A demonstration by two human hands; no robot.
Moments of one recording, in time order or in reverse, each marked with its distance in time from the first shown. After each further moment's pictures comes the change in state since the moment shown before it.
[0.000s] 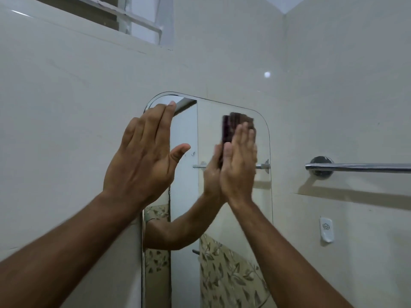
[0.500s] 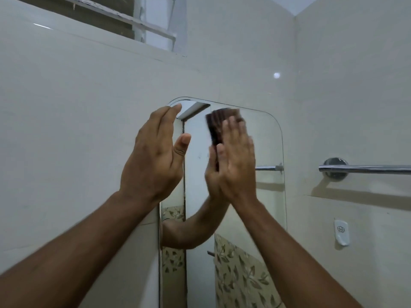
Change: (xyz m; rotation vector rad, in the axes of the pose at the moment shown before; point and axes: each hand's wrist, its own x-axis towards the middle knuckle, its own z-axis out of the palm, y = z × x) left_hand 0.002 -0.006 -0.007 -0.415 0.088 -0.169; right_hand -0.003 -0.027 0.000 -0.035 -0.092 -0.286
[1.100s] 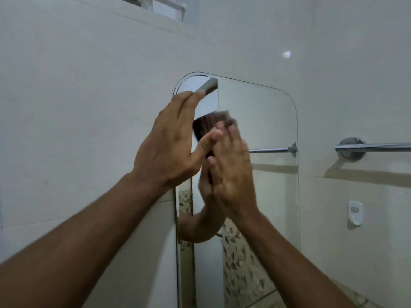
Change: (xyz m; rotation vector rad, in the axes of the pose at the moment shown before) left_hand -0.009 -0.001 -0.007 -0.027 -0.118 0.124; right_hand -0.058 -0.036 0.007 0.074 -0.062 -0.109
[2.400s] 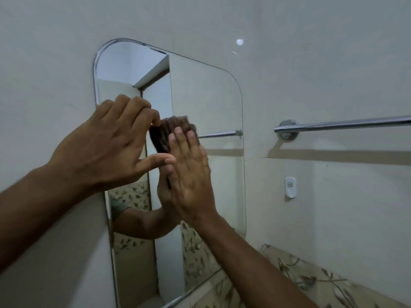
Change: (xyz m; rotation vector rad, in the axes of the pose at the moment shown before) left_hand -0.011 -0.006 0.024 0.376 -0.180 0.373; right_hand -0.052 0.035 0.001 -0.022 -0.013 0.054
